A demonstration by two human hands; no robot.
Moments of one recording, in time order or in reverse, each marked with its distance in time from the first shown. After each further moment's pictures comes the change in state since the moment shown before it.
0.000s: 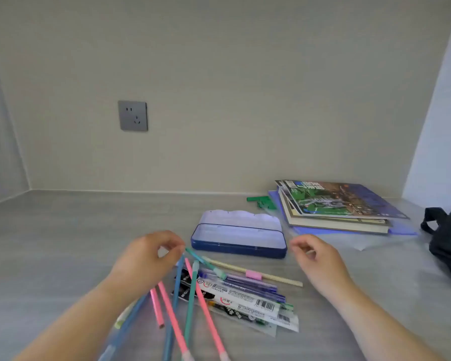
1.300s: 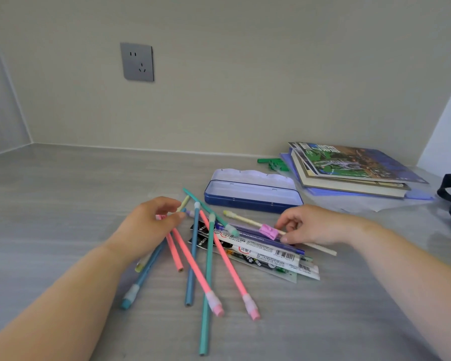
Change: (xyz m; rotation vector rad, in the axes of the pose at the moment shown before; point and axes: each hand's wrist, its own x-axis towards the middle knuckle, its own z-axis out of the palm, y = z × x) left_hand -0.006 -0.038 0.008 -0.208 0.045 -0.132; right_hand 0.009 -0.031 0.017 -0.344 -0.811 0.028
